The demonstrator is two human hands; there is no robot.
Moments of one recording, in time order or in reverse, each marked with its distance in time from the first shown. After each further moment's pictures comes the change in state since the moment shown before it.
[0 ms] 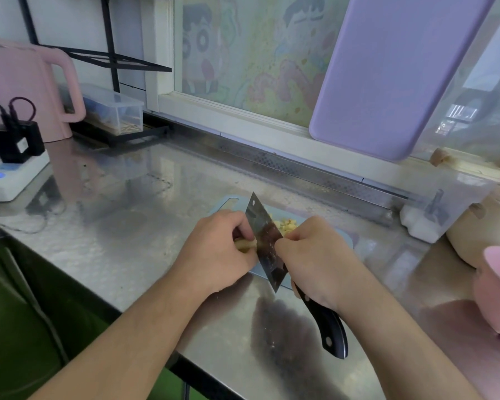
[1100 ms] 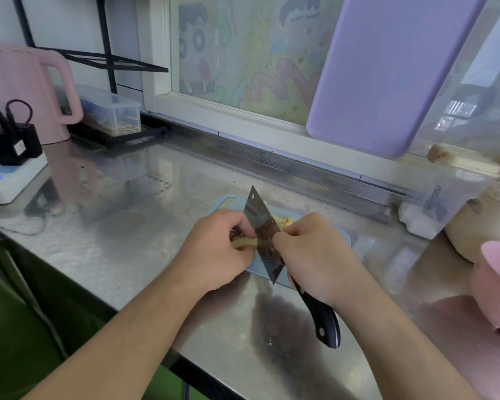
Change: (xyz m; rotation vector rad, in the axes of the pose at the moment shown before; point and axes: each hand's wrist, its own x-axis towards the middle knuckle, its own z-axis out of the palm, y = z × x) left_hand 0.001 -0.001 0.001 -0.049 -0.045 0.009; right_hand 0.001 0.003 -0.001 0.023 0.046 -0.077
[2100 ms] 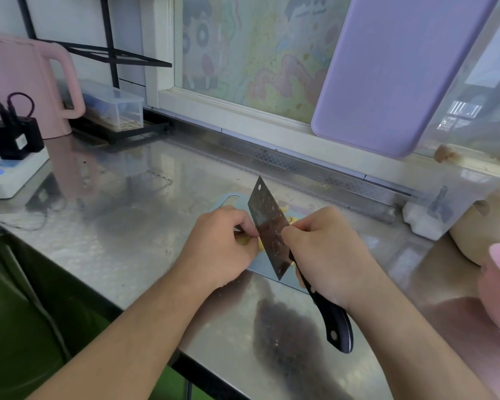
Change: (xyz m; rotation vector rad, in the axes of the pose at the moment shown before) left_hand 0.002 0.002 -0.001 0.085 0.092 0.017; right_hand -0.006 -0.010 -0.006 0.064 0.005 0.019
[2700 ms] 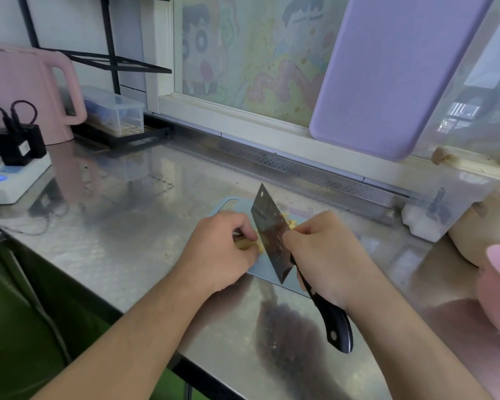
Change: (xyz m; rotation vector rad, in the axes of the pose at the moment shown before) left_hand -0.003 0.002 -0.001 -0.030 -0.045 -0.031; right_hand 0.003 0.006 -0.003 0.003 -0.018 0.044
